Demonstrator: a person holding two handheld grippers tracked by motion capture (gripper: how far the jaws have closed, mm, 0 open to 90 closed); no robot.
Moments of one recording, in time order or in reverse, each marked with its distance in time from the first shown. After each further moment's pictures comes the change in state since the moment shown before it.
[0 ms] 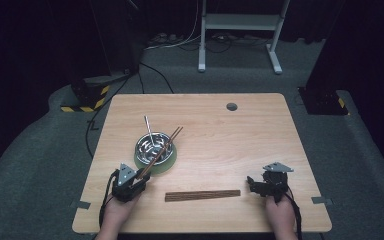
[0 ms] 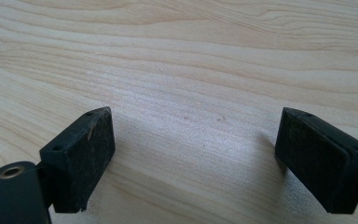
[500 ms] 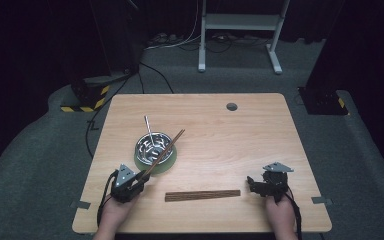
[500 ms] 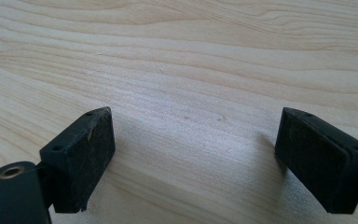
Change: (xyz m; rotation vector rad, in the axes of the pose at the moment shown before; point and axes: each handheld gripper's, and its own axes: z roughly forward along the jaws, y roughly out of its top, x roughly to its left) left arm 0.002 -0.002 -0.005 -0.032 -0.060 -0.007; right arm 0.000 0.000 0.000 0.000 0.002 0.000
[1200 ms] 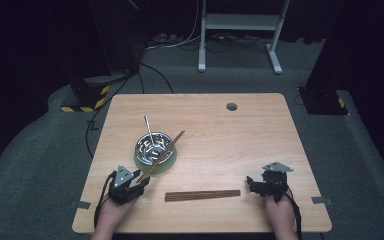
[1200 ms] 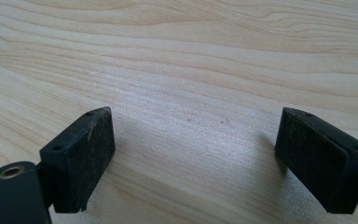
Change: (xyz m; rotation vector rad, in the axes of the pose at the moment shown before) left arm 0.009 -0.006 -0.002 0.036 0.030 0.005; right arm 0.000 0.001 0.000 0.009 0.017 -0.009
